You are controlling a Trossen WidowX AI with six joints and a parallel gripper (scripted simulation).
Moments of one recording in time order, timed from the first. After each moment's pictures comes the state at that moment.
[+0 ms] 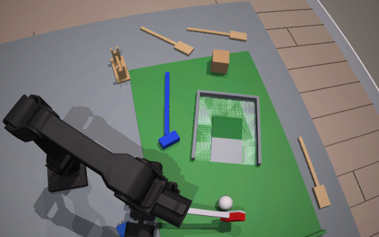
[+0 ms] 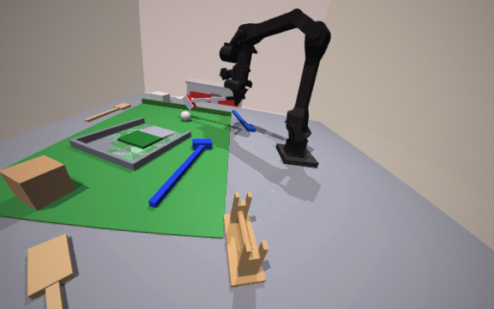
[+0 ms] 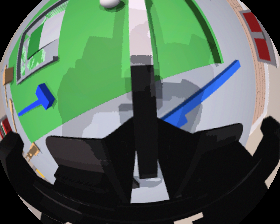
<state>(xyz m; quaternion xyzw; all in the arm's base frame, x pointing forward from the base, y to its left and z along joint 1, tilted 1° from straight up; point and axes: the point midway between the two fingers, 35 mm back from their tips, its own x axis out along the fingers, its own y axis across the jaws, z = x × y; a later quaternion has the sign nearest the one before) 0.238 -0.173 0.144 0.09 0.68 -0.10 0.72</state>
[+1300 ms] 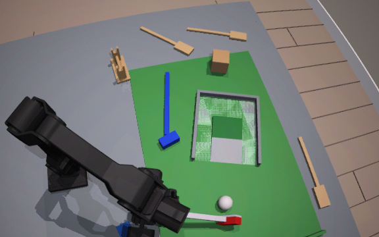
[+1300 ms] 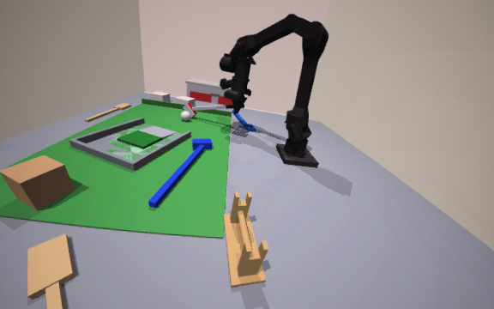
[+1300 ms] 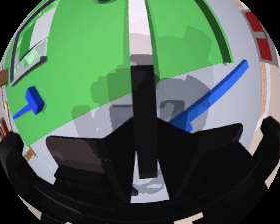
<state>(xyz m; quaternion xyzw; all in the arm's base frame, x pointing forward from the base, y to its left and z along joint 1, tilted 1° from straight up) 0.237 -0.179 0.106 0.09 0.69 -0.10 0.72</state>
